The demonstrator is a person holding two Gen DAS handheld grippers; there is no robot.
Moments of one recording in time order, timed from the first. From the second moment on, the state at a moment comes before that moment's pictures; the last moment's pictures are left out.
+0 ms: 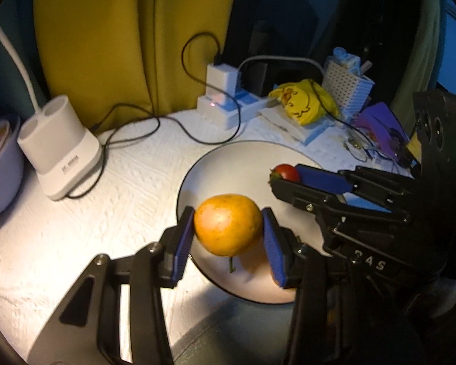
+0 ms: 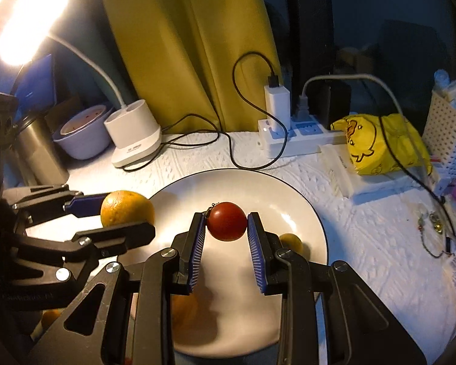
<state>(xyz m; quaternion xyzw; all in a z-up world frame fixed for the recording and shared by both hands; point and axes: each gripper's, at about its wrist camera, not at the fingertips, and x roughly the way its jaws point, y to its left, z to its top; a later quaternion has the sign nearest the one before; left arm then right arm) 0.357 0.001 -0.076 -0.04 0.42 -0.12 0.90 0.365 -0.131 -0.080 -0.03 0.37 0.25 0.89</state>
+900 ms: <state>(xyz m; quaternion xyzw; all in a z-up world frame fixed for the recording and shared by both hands) 0.320 0.007 -0.038 -0.06 0.37 -0.12 0.92 0.339 -0.138 -0.055 -0.02 0.35 0.22 0.91</state>
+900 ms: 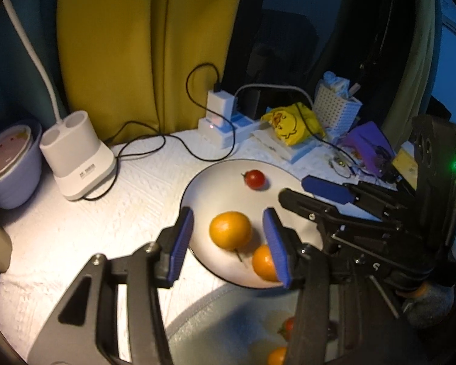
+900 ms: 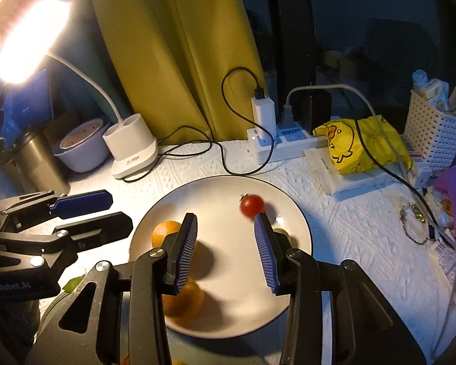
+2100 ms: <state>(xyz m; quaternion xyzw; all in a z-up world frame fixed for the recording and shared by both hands) 0.202 0.022 -0.032 -0.08 0.35 -0.09 0.93 0.225 -0.153 -0.040 -0.04 0.35 0.22 0.91</state>
